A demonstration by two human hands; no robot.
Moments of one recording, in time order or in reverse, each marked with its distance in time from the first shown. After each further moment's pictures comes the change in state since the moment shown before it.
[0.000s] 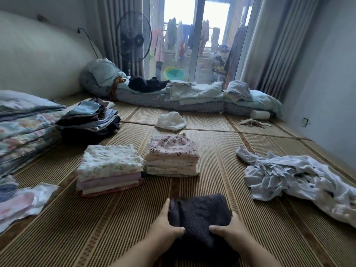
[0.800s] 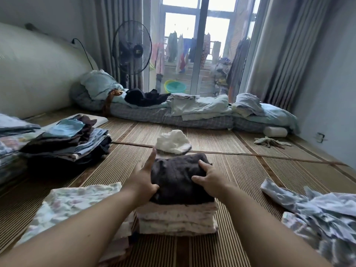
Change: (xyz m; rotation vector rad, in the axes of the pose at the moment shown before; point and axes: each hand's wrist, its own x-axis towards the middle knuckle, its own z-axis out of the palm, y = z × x) left_hand 0.220 0.118 -0.154 0.596 0.345 0.331; right_hand 0.212 -0.227 0.029 -0.320 0.034 -0.530
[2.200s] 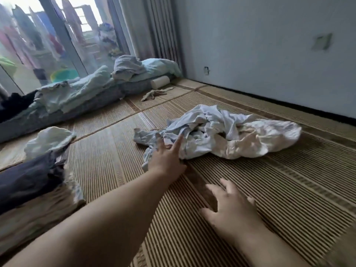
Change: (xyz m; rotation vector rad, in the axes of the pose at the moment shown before) left_hand -0.106 0.333 0.318 0.568 -0.323 0.527; right_hand -0.354 0.251 -0.131 -0.235 0.316 0.537
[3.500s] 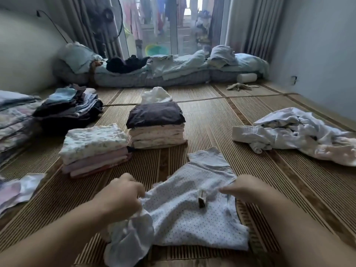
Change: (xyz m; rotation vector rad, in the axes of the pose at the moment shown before) left_hand -0.403 -0.232 -0.049 -0.138 -0.161 -0.408; right_hand -0.083 -0.150 0.053 -0.353 -0.441 -0.119
